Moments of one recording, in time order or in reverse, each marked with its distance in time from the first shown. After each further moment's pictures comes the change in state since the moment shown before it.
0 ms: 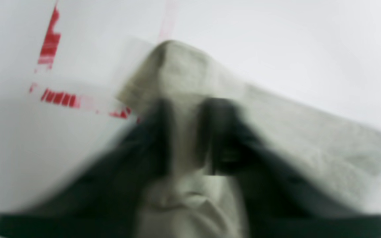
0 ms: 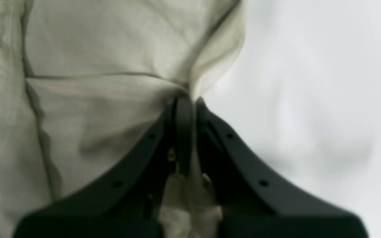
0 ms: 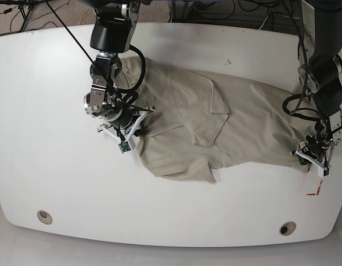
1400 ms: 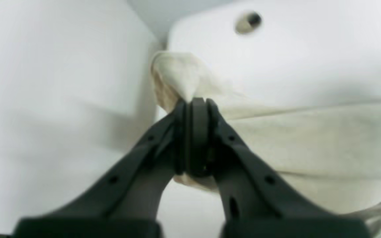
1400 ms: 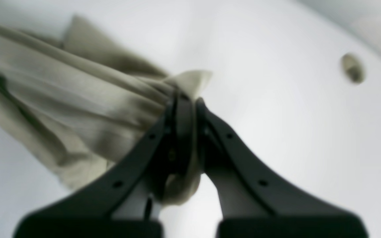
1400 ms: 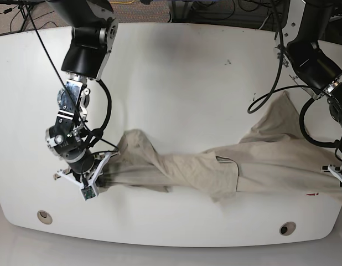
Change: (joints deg) left arm 9.2 9.3 -5.8 79.2 -1.6 -14.6 43.5; right arm 12.5 9.7 -0.2 12.2 -0.9 0.4 -6.3
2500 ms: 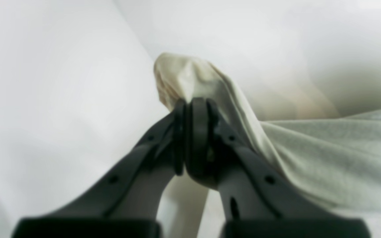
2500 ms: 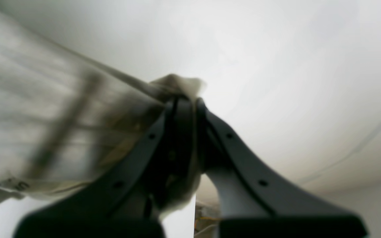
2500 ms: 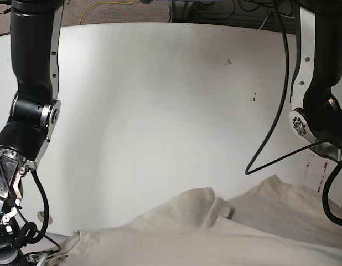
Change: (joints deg) left arm -30.5 -0.2 9.6 7.4 -1.4 -0.2 16.2; right arm 37.8 16.2 -11.0 -1.2 1.3 4.2 -13.5
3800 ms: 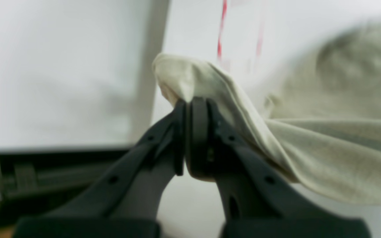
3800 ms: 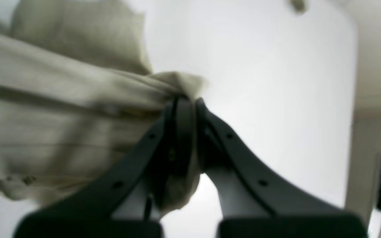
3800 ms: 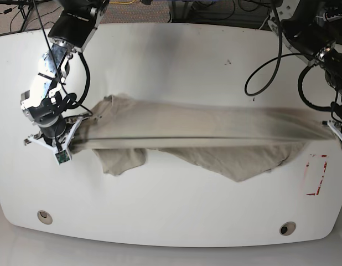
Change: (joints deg) left arm 49.0 0.9 -14.7 5.0 -0.8 -0.1 -0.9; right arm -53.5 -13.3 19.7 20.0 1.0 1.7 0.2
